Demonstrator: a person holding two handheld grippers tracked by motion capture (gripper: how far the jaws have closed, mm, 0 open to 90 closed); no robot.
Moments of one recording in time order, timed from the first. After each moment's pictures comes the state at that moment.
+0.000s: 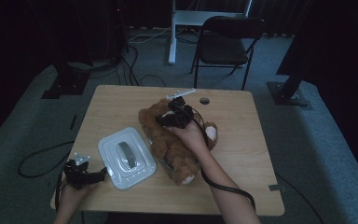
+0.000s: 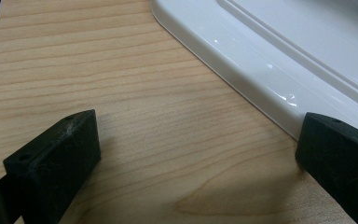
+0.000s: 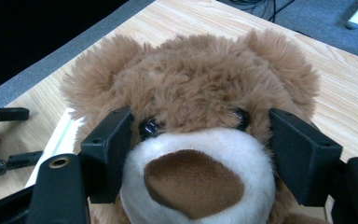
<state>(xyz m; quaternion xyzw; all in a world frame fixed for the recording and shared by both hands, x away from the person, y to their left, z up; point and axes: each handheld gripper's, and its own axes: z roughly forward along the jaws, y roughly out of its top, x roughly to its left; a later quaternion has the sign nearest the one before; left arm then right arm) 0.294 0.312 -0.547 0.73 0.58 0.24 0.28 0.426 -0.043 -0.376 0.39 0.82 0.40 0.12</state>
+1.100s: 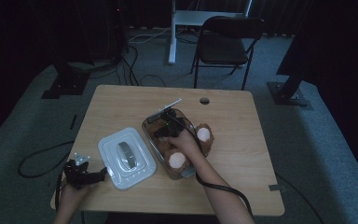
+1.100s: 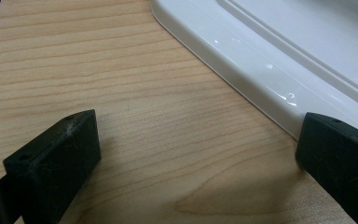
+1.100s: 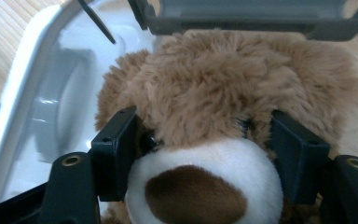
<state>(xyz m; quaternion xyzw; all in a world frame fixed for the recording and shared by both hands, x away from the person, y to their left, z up) 0.294 0.312 -0.547 0.73 0.58 0.24 0.28 0.447 -0.017 -0.444 0.43 0.86 0.29 0.04</state>
